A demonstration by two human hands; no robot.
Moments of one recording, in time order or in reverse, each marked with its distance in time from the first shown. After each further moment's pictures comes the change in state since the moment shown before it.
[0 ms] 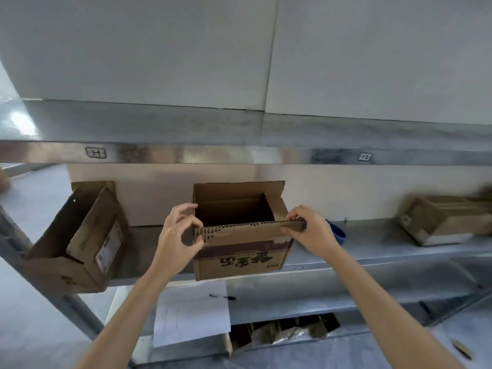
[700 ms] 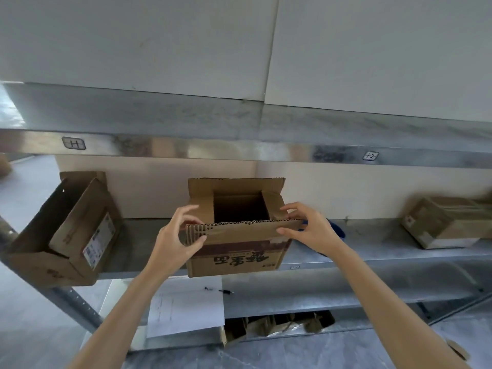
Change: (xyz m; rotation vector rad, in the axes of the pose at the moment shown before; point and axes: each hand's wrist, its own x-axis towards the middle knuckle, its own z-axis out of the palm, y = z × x) left_hand -0.002 -0.009 0.025 -0.084 -0.073 -0.189; right_hand 0.009 0.017 -0.012 0.132 -0.148 0.065
